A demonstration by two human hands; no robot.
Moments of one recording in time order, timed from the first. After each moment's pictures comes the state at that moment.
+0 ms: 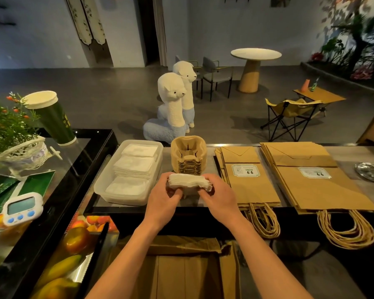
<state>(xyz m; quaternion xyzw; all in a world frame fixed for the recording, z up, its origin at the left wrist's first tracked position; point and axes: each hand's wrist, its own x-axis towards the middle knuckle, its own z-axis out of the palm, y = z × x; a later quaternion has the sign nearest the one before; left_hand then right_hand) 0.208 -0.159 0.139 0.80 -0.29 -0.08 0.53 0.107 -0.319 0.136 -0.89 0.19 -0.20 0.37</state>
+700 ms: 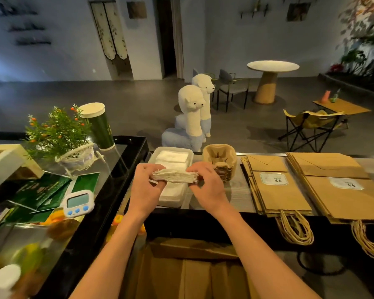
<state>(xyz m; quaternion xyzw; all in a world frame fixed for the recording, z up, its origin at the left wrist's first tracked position) 0.268 -0.053 0.197 0.82 -0.26 0.07 0.51 0.181 -0.230 0.179 -0.87 0.06 -0.32 0.38</state>
